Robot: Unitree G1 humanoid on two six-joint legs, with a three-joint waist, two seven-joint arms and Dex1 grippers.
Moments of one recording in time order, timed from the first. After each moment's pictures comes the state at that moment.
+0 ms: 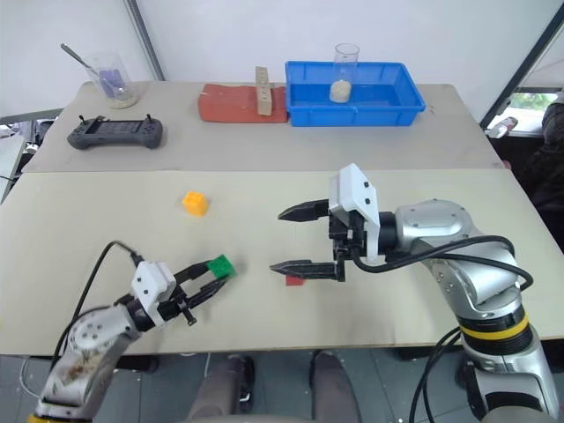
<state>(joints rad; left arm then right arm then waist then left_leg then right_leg) 0.08 0.59 -0.01 -0.32 -0.36 0.07 -0.93 -0.50 -0.74 0.06 -0.50 0.67 0.69 1.06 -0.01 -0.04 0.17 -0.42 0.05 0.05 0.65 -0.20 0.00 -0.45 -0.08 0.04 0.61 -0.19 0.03</state>
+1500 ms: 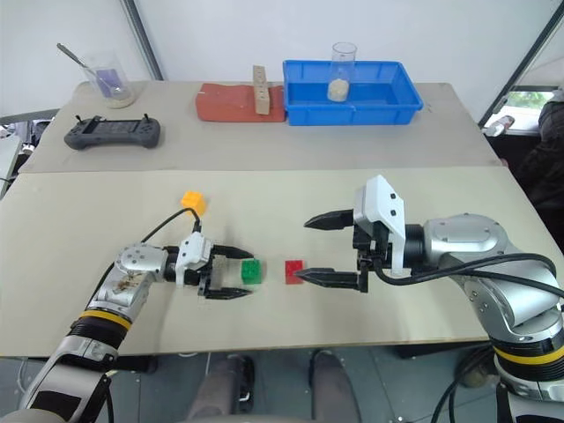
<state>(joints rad) -0.44 0.52 -0.19 0.43 -0.27 -0.18 -1.40 -0.39 -0.84 -0.03 -0.56 0.72 0.73 1.00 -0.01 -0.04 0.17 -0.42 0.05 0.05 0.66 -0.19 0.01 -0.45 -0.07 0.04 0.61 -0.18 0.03</state>
